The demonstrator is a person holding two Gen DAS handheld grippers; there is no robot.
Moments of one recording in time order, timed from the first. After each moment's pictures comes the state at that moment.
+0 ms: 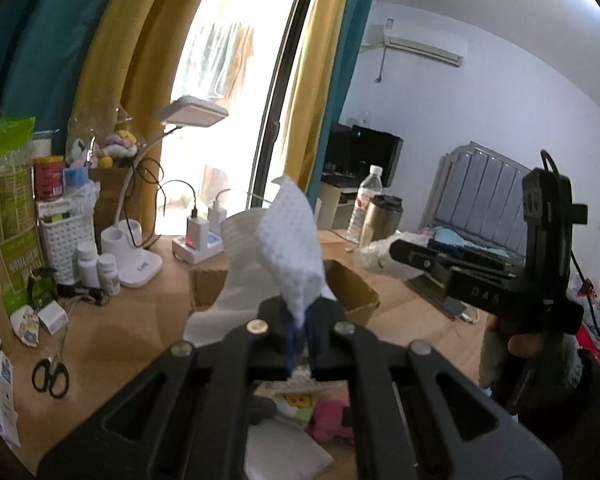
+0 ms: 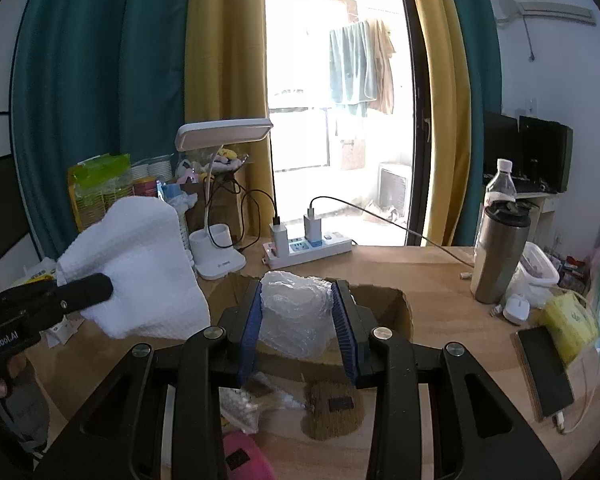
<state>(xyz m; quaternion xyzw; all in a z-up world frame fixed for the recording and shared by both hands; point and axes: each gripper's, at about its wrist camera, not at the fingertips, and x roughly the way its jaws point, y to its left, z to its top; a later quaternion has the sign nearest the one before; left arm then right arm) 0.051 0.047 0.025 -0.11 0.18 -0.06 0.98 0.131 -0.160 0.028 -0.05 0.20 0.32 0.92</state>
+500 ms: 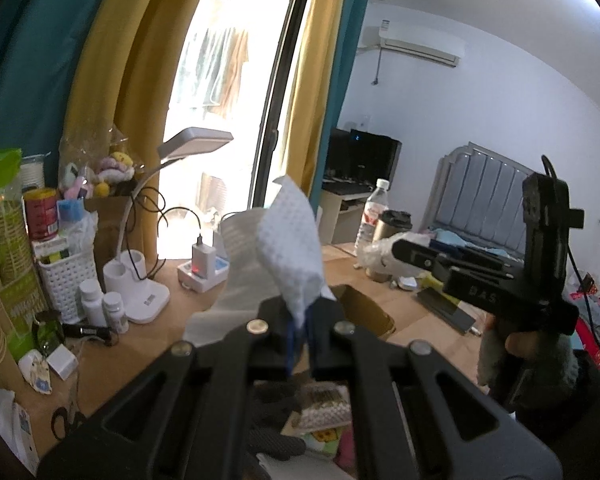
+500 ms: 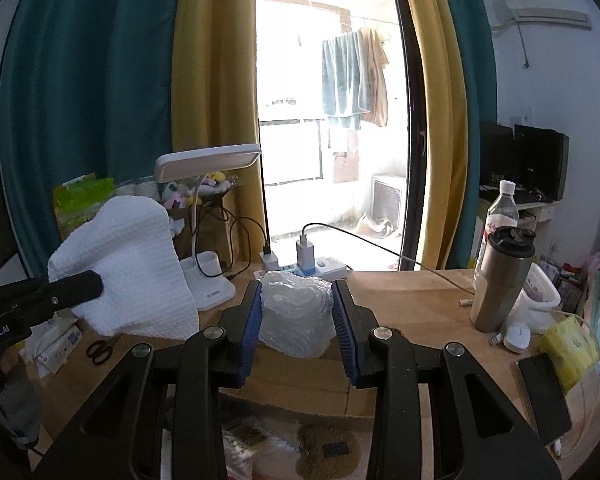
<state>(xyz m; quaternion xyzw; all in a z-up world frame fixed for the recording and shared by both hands) 0.087 0.072 0.052 -0.10 0.17 -0.07 0.98 0.164 -0.144 0.048 -0.04 0.19 0.31 0.93</state>
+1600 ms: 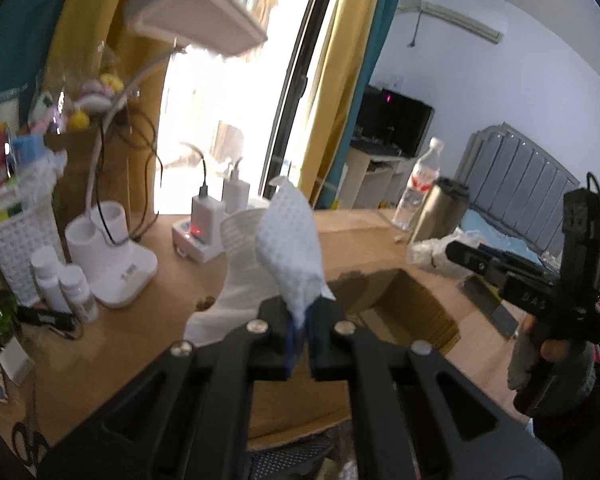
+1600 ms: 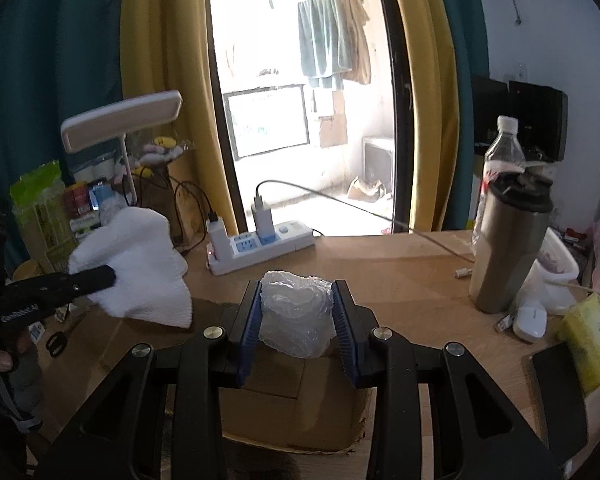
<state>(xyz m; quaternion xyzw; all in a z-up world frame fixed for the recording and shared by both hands) 0.209 0.085 -0.017 -0.13 0.27 -0.04 0.95 0.260 -0.163 -0.011 -0.03 0.25 0.30 0.92</state>
